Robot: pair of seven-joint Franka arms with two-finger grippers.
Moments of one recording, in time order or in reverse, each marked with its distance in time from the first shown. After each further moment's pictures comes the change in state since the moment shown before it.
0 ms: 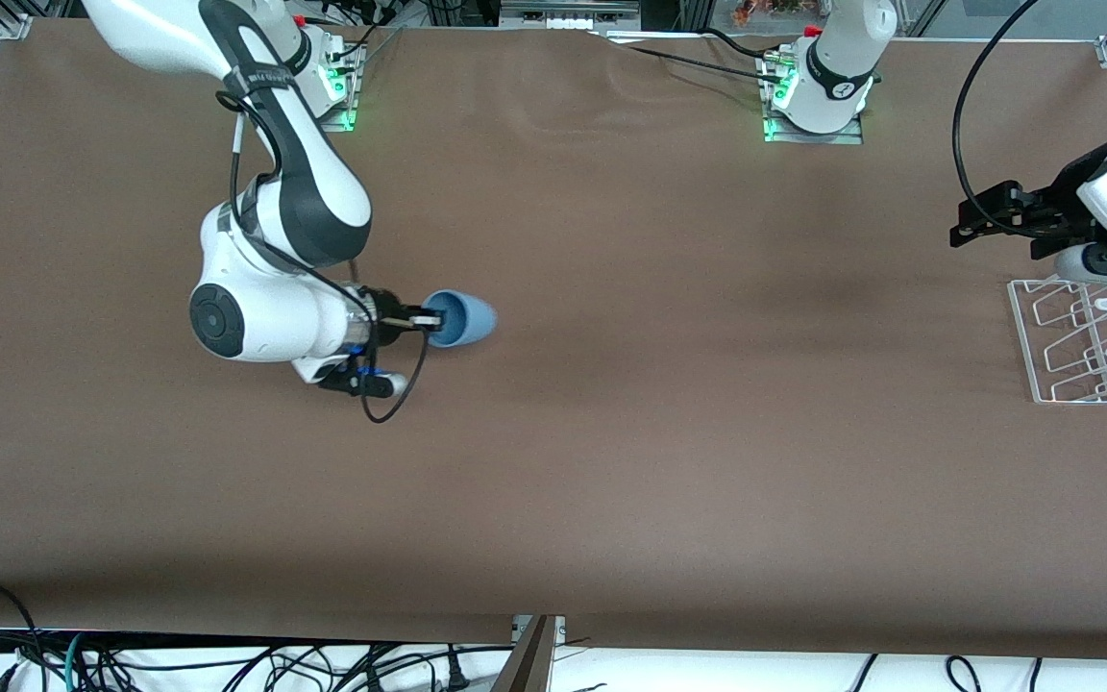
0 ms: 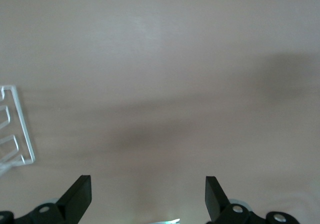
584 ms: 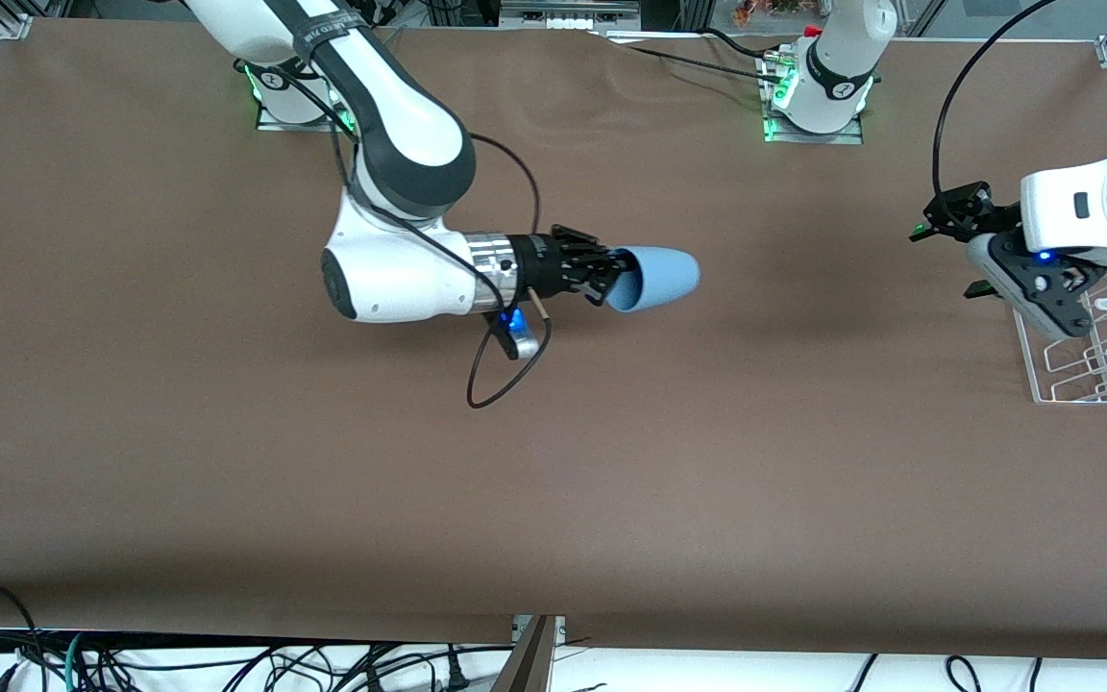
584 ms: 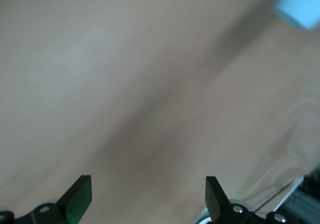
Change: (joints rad) left arm -0.006 0.074 -0.002 -0.024 -0.129 0.000 0.626; right arm 0.202 0.119 0.060 0.226 0.601 0.249 0.620
